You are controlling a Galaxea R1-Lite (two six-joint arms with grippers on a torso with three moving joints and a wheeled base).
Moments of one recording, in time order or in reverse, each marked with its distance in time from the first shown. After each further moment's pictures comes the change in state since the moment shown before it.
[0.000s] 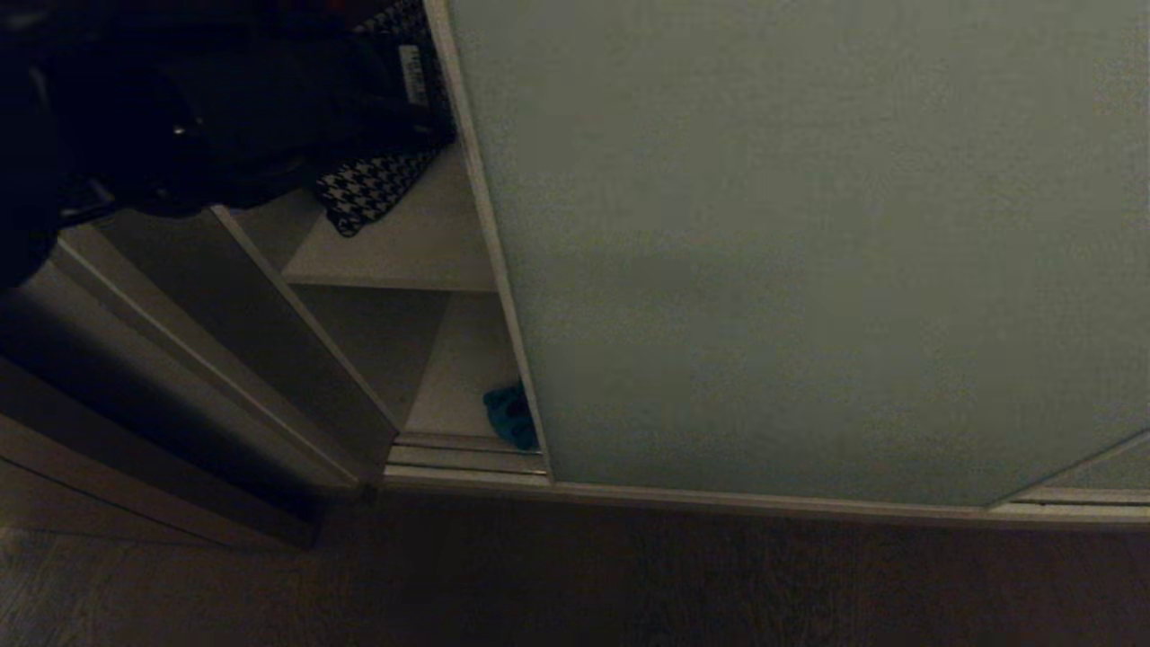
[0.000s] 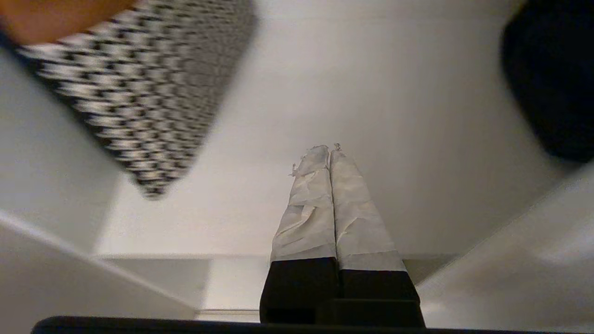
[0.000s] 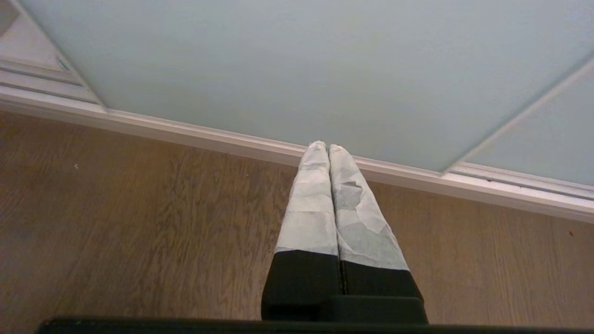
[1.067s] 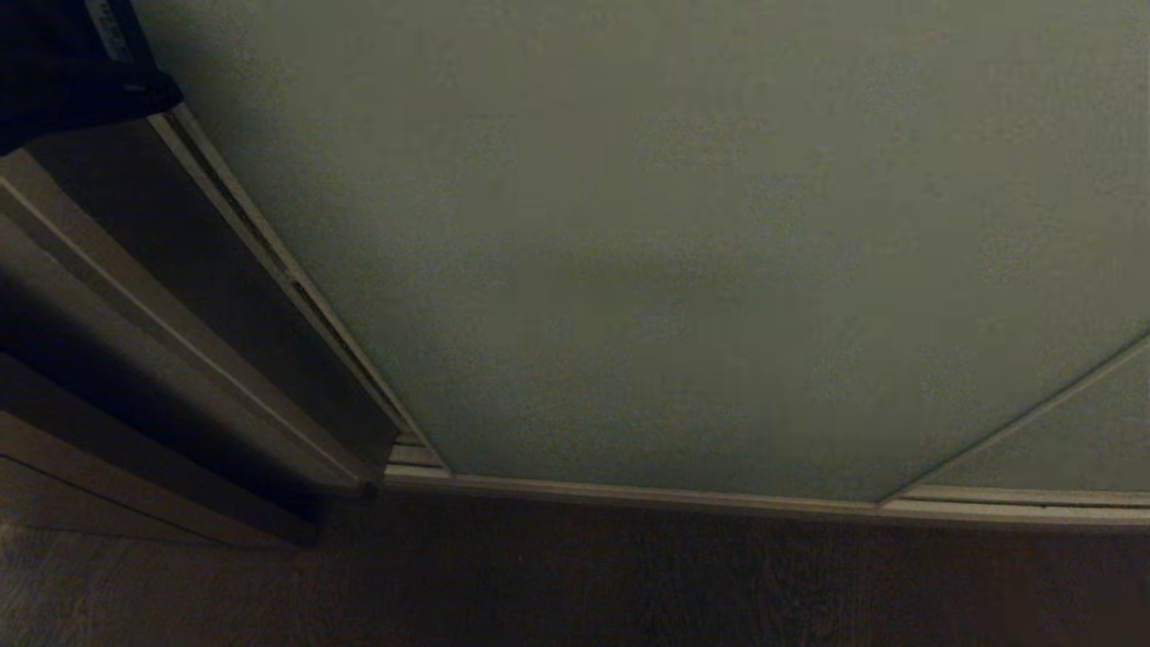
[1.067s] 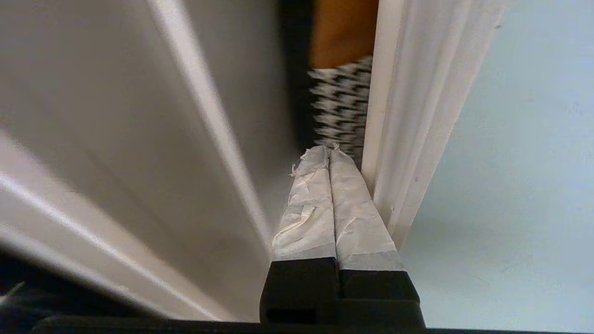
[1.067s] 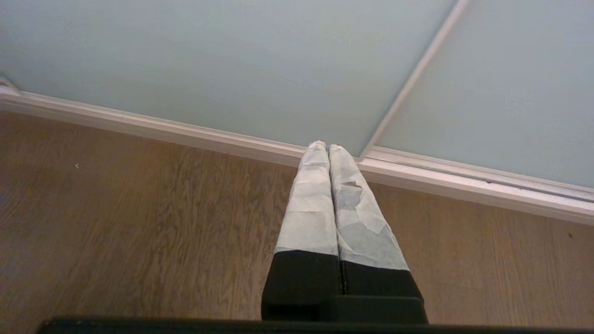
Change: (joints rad) left arm 0.349 -0.222 0.159 0.002 -0.099 -0.006; right arm 0.000 0.000 0.000 0.000 0.000 0.000
